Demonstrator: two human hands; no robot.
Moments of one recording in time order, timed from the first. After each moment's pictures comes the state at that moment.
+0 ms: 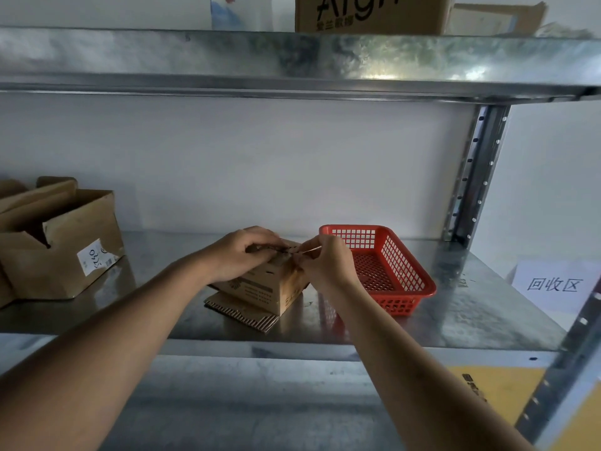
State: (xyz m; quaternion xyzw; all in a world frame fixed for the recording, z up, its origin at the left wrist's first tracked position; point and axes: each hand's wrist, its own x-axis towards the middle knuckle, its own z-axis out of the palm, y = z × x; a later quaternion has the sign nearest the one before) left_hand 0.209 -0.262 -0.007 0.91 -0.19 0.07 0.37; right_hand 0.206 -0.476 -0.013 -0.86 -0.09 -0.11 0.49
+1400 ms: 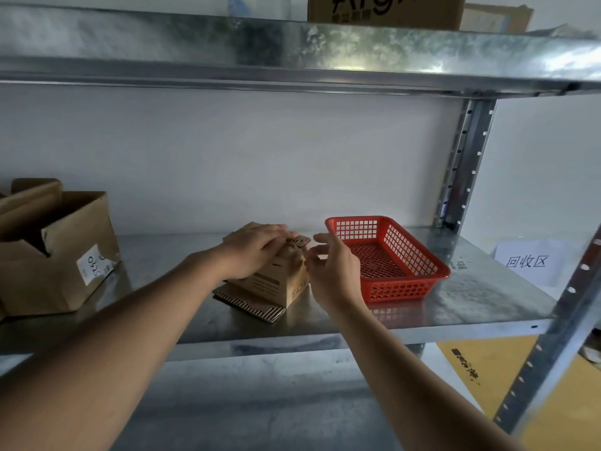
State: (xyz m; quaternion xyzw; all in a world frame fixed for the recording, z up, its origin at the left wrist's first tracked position) left_hand 0.229 -0.235 -0.013 0.96 -0.20 0.07 0.18; right_hand 0.169 -0.432 -0.035 -0.84 -0.05 -0.23 0.48
